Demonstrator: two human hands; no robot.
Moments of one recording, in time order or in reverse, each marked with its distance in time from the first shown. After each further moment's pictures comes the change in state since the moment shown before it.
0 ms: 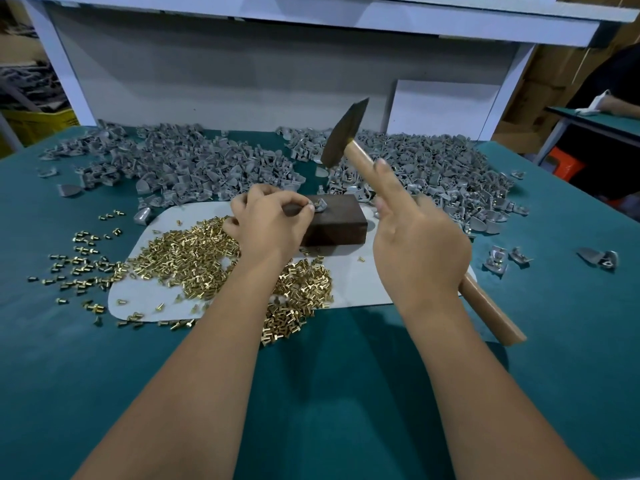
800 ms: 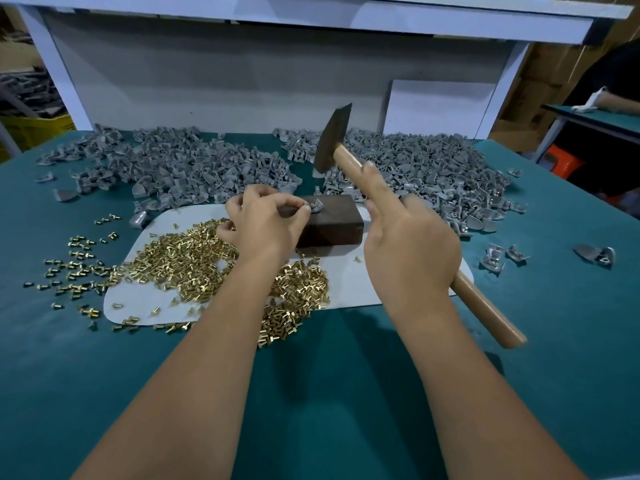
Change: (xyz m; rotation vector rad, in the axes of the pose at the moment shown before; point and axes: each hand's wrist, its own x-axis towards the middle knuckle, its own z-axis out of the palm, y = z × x) left_hand -0.002 0.006 0.000 -0.031 0.031 -0.046; right_hand -0.001 -0.008 -0.001 -0.038 -0.082 0.027
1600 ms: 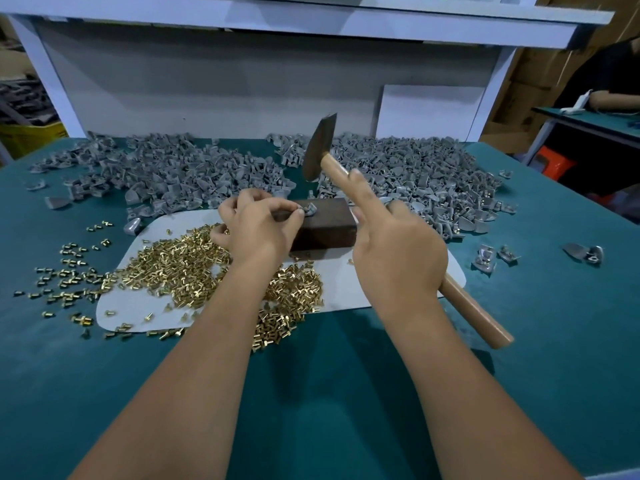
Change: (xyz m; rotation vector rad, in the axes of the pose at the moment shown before) left_hand 0.001 -0.001 0.003 -0.038 0.032 0.021; right_hand -0.003 -0.001 0.003 -0.022 0.008 -0.013
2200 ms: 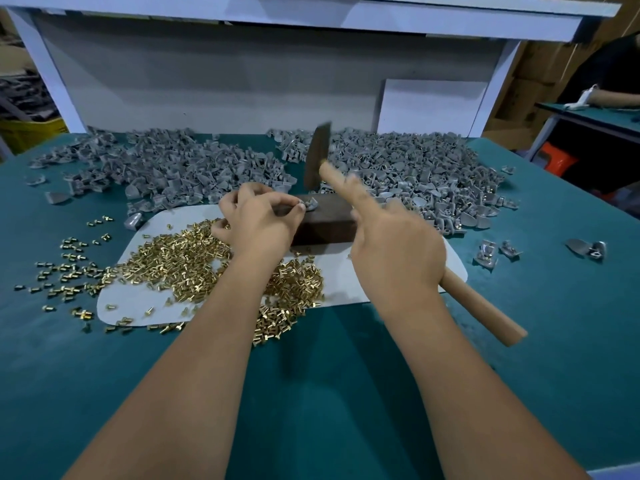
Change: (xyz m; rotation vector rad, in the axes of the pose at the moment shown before) left_hand 0.000 0.001 -0.002 0.007 -0.035 -0.016; right_hand 0.001 -0.001 0.000 -0.140 -0.064 -0.021
